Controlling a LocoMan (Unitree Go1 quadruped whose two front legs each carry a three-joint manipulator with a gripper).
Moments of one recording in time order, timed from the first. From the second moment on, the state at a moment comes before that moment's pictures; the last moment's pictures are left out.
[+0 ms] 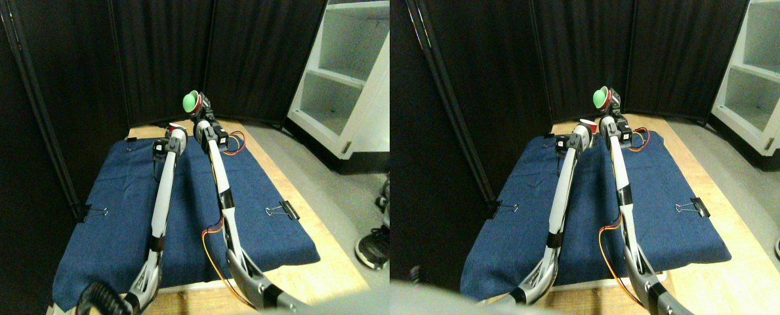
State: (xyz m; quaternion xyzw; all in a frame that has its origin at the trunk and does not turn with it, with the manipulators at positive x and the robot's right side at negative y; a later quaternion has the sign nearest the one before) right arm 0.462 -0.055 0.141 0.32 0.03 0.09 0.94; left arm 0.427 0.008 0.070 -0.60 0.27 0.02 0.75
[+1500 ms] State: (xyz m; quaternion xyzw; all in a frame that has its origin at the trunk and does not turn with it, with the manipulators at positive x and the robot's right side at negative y) right arm 0.456 -0.057 0.153 0.18 0.01 0.12 0.98; left arm 0.425 -0.002 0.089 -0.61 0.28 0.00 0.74
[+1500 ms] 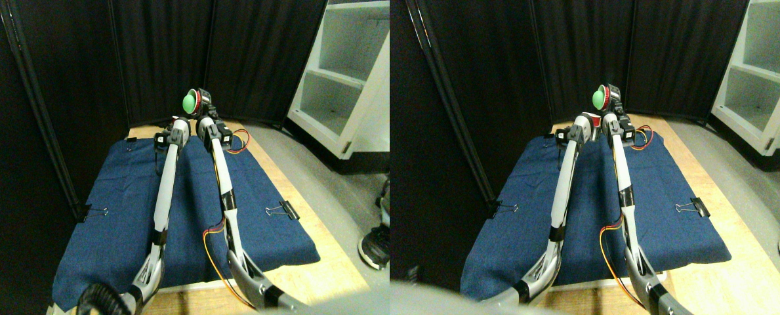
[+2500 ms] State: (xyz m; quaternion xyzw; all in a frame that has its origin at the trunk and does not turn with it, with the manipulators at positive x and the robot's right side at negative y) right arm 0.460 -0.051 0.155 0.06 -0.01 0.18 0.98; left arm 0.429 -0.005 0.083 -0.61 0.29 0.01 0.74
